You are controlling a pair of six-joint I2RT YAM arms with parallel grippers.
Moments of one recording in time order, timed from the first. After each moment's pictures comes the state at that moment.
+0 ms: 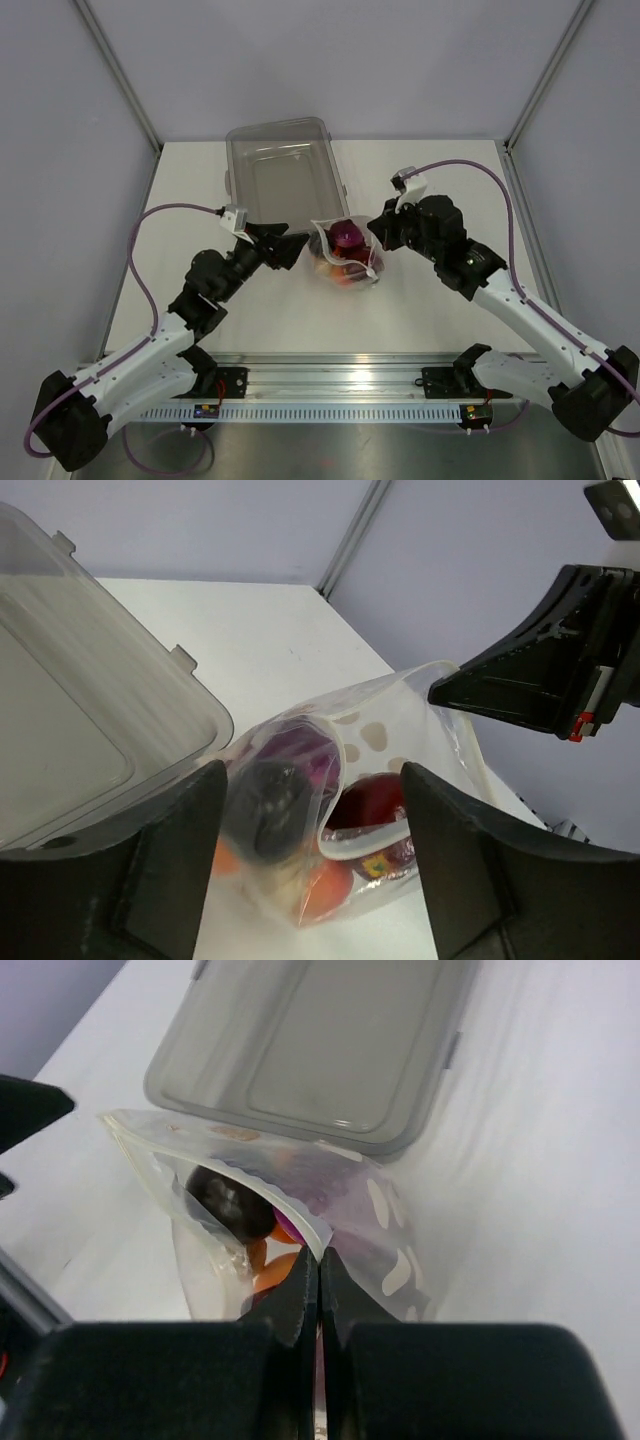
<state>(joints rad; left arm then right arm) -0.65 0.81 0.44 0.48 0.06 -0.46 0.63 1.07 0.95 -0.21 -0.08 0.24</state>
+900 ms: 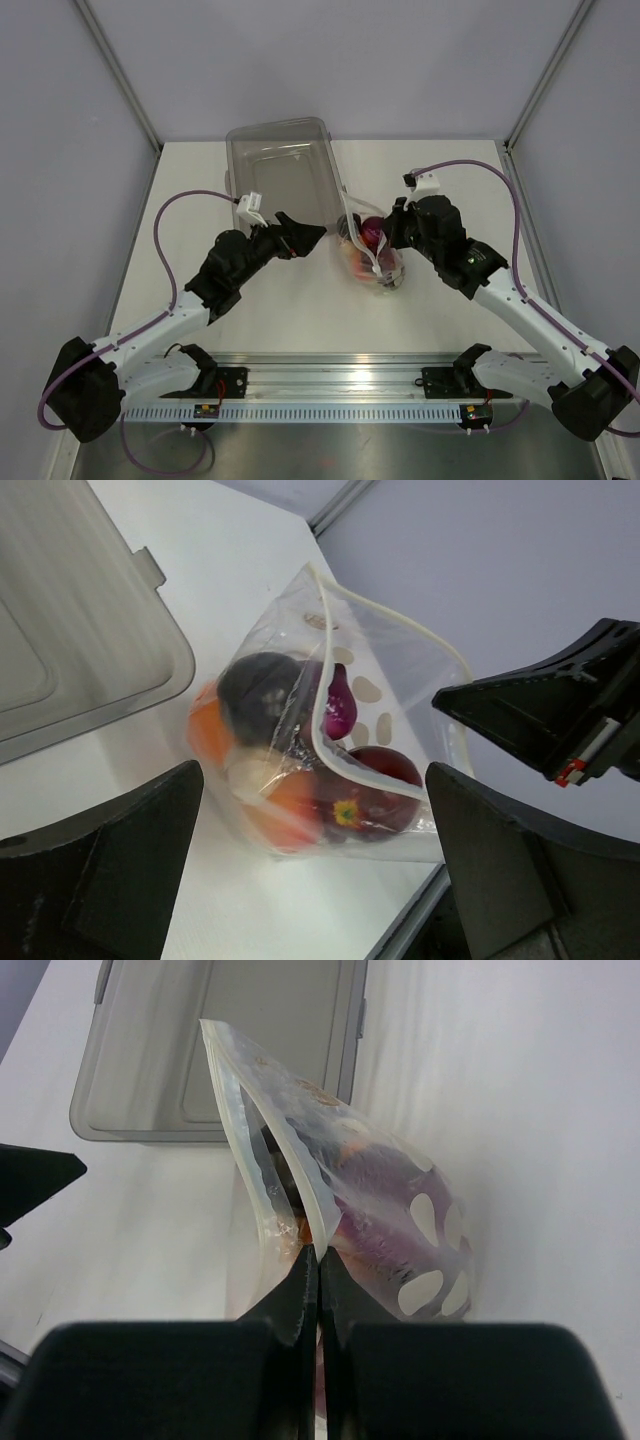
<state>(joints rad) -0.65 1.02 0.56 0.39 0.06 -0.77 0.63 1.05 0.97 -0.33 0.15 0.38</state>
